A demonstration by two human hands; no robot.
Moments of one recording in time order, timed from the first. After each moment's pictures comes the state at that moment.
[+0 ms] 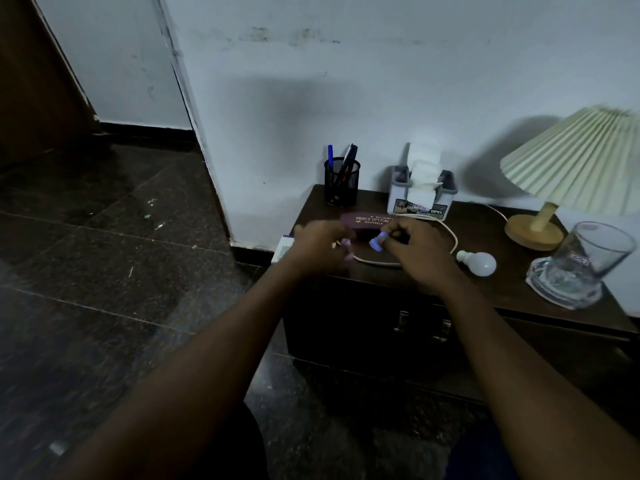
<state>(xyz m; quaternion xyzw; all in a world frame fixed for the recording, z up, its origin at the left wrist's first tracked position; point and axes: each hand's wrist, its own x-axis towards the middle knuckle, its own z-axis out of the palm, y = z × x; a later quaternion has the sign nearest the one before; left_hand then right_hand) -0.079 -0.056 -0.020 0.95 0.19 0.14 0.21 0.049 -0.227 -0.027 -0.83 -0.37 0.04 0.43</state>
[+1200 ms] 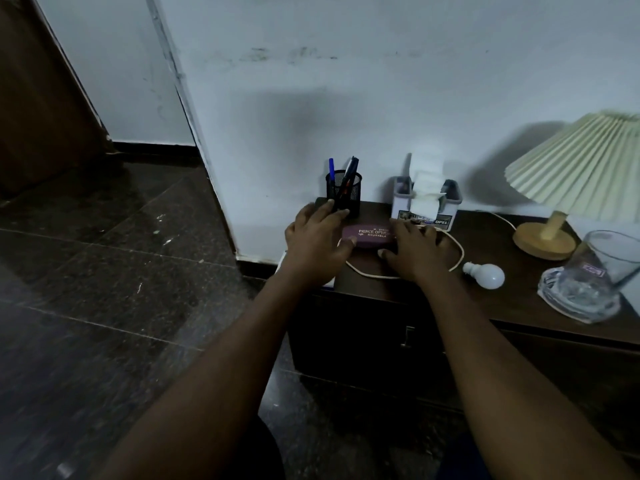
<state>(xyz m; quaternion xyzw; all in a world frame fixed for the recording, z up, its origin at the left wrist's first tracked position) -0.072 -0.052 -0.019 0.93 0.22 0.24 0.19 0.104 -0.187 -0.061 -0.93 -0.34 0.00 0.15</state>
